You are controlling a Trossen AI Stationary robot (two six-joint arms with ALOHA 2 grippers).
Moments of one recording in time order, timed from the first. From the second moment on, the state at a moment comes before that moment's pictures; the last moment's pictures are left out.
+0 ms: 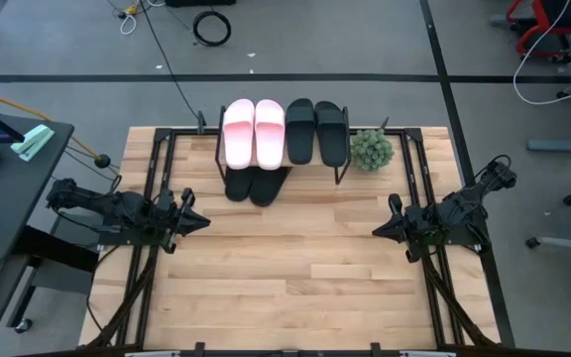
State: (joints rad) left arm -0.30 0.02 0.03 0.12 -0.17 -0.24; right arm 0.58 0.01 0.08 -0.18 0.39 0.25
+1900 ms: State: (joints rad) left arm -0.30 0.02 0.03 0.12 -0.18 -0.24; right arm 0.58 0.02 0.09 -0.18 0.27 0.27
